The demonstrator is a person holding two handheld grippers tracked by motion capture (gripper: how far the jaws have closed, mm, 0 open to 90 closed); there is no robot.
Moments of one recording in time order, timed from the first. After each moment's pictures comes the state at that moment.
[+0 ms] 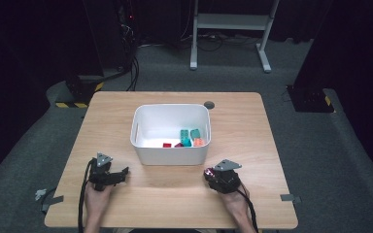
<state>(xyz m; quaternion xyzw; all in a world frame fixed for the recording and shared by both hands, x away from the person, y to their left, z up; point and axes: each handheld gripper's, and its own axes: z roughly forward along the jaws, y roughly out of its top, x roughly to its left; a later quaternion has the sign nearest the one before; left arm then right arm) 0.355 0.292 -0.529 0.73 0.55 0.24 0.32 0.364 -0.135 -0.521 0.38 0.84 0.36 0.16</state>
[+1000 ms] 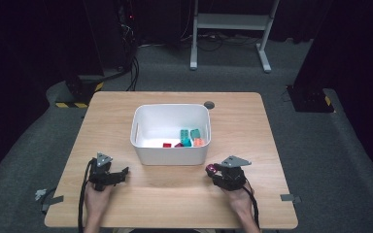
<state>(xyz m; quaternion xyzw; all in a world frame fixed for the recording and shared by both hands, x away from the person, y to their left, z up) 0.355 0.292 -0.529 0.73 0.55 0.23 0.32 0.364 -0.149 -0.499 0.39 0.82 0.41 0.15</state>
